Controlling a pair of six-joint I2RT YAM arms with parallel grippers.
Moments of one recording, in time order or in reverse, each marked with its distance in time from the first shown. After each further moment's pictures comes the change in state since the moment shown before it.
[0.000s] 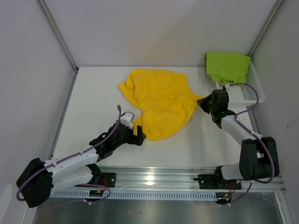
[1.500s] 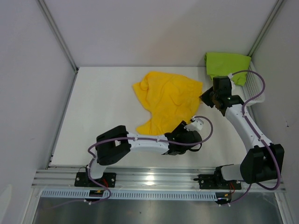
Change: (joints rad) left arm -0.546 1.057 1.010 -0.195 -0.651 0.157; right arm 0.052 -0.071 0.406 -0.622 0.091 -0.005
